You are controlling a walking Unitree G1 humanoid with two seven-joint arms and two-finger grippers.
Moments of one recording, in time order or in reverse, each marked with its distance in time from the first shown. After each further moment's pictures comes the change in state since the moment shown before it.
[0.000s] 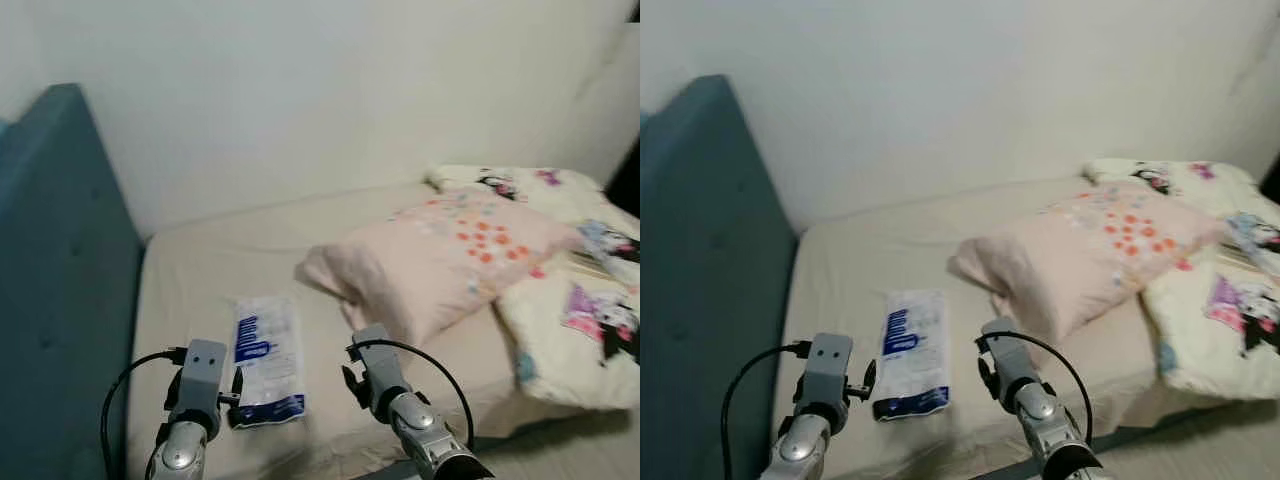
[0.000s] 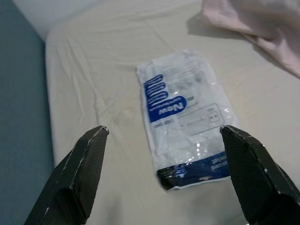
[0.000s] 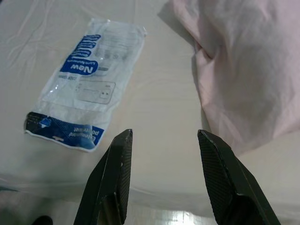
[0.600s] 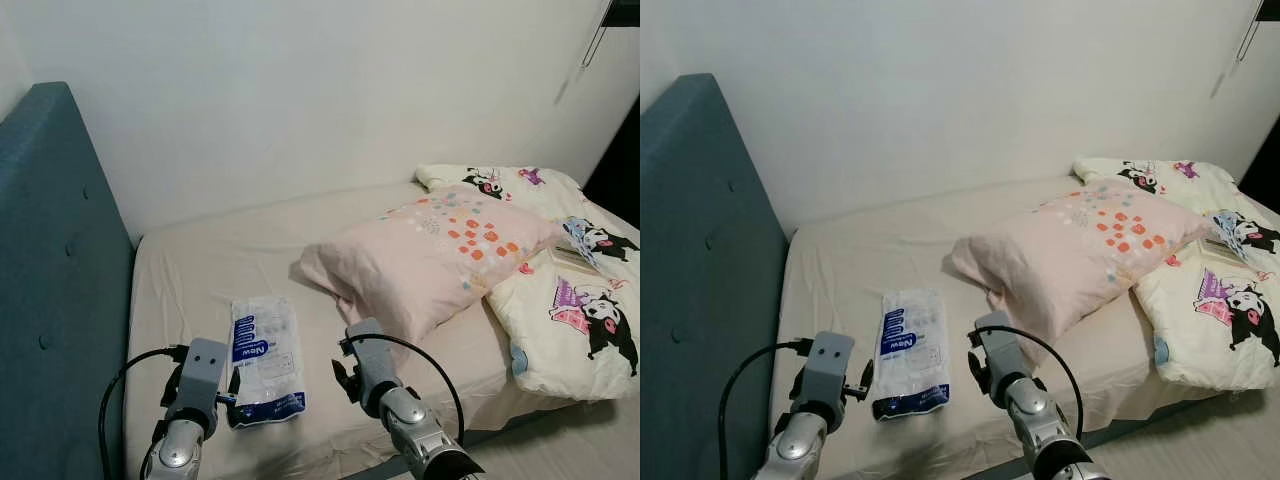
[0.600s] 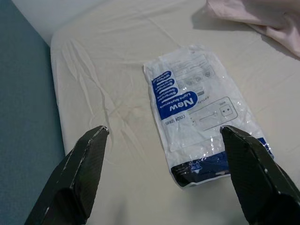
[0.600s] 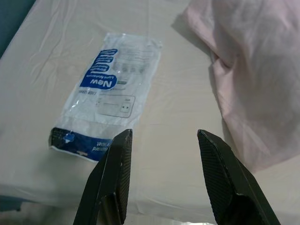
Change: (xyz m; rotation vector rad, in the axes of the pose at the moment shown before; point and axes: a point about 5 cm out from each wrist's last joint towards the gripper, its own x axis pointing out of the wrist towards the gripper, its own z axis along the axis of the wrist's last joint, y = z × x) left arm 0.001 0.003 0.001 0.068 -0.007 -0.012; right arm 0.004 0.001 0.010 0.073 -0.035 -0.005
